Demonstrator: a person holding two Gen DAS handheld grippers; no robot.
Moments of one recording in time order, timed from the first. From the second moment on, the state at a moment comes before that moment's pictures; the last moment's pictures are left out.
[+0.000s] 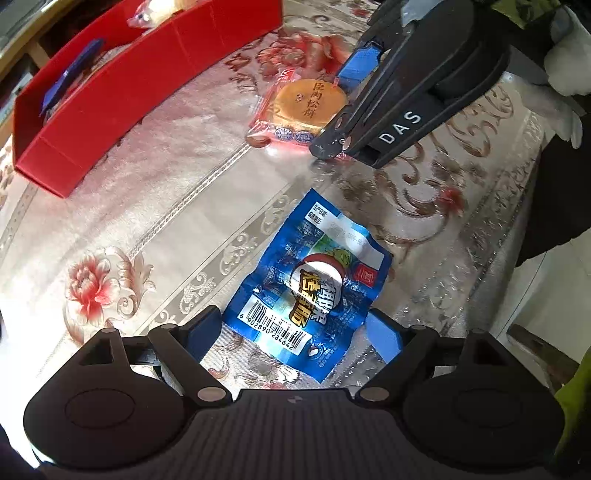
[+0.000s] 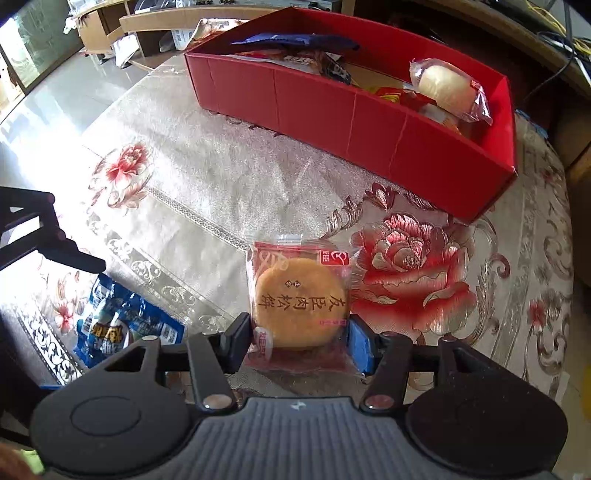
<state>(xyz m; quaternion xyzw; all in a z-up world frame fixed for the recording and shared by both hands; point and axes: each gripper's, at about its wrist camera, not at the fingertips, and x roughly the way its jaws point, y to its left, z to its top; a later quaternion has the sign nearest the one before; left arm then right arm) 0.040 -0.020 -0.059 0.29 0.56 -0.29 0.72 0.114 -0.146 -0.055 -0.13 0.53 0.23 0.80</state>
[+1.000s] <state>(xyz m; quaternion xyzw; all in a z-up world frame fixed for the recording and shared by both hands) 0.038 -0.018 -0.044 0.19 0.56 -0.21 0.78 0.107 -0.131 -0.051 -0.13 0.53 0.22 0.81</state>
